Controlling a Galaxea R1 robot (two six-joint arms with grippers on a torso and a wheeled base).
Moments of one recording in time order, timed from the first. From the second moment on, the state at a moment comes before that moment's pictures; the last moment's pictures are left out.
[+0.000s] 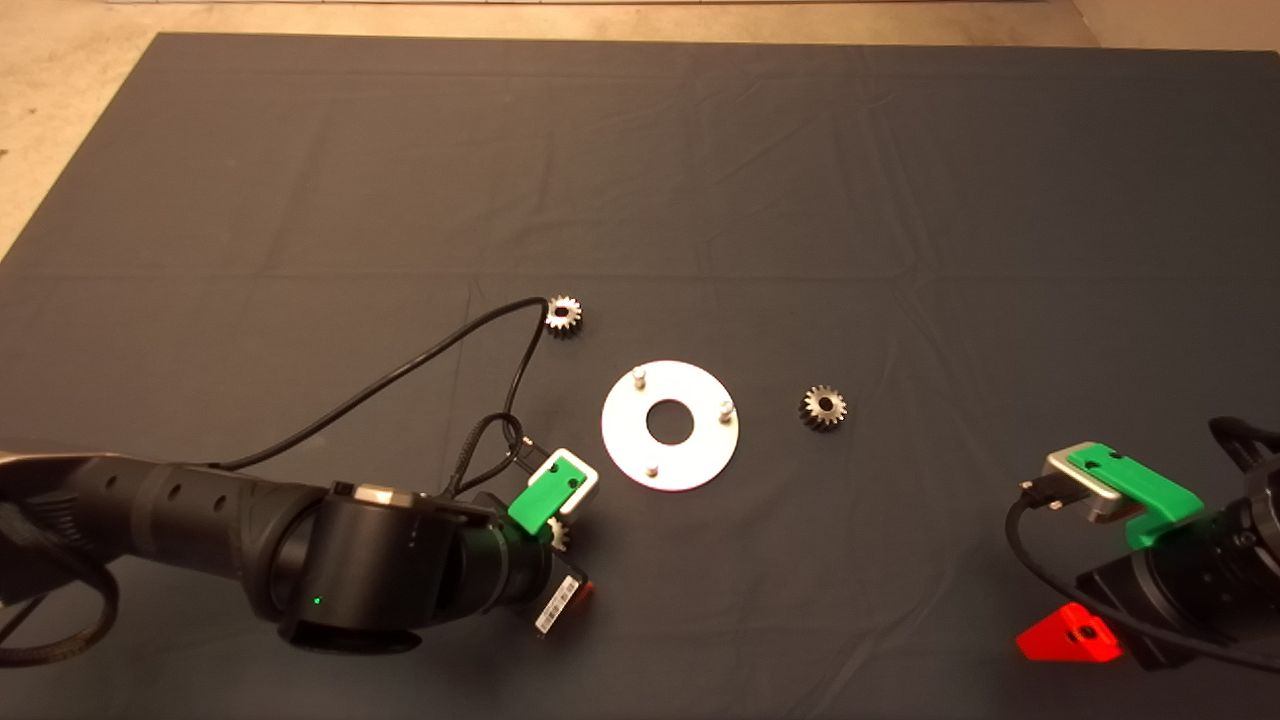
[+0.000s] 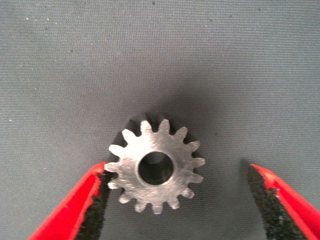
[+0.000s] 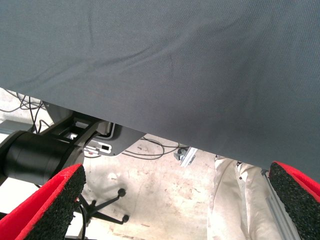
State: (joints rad) left arm 0.02 2.45 -0.58 0.95 1.53 -1.14; right arm 0.37 2.03 -0.35 -0.13 -1.53 1.42
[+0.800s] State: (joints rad) left arm 0.02 2.45 -0.59 0.95 1.53 -1.14; right arm 0.37 2.03 -0.35 -0.13 -1.53 1.42
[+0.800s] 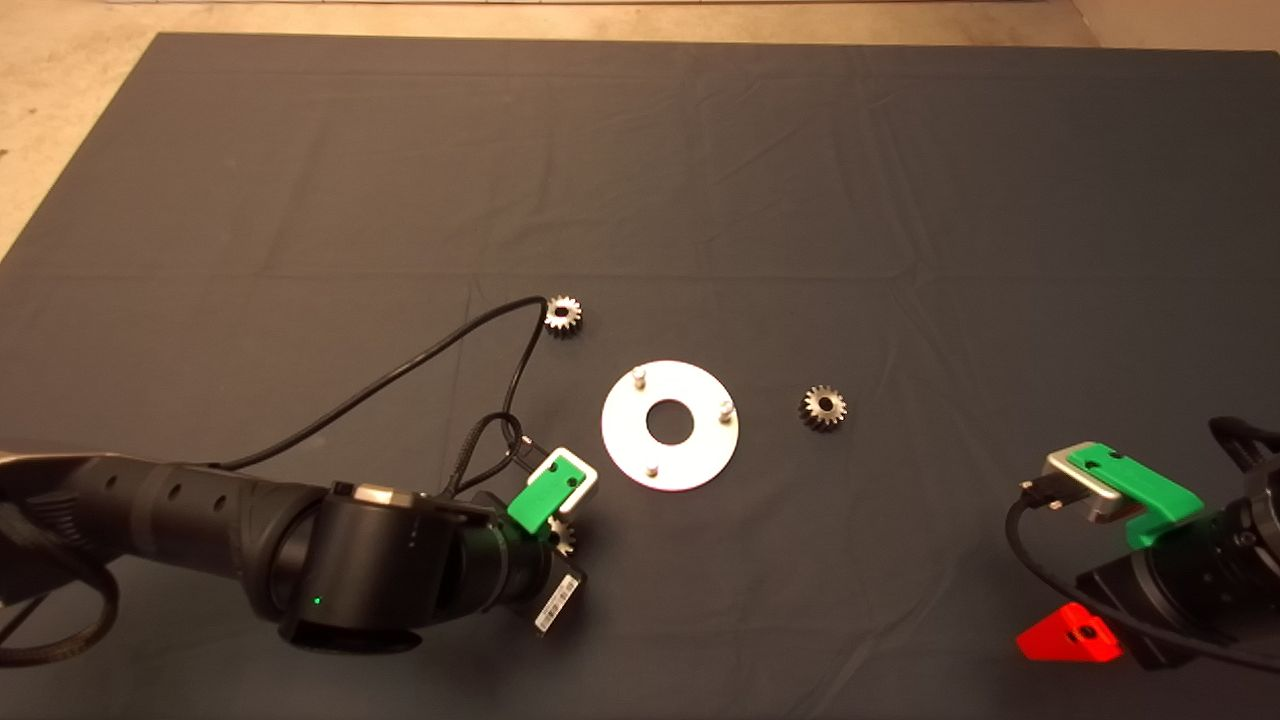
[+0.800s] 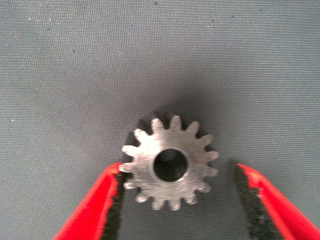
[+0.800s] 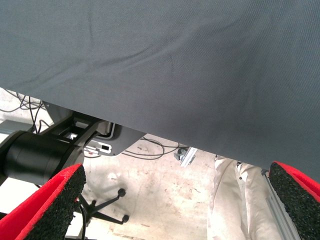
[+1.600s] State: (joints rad) left arm 0.02 2.45 -0.59 0.98 1.53 -1.17; right arm 0.37 2.03 -0.35 -0.13 -1.53 1.41
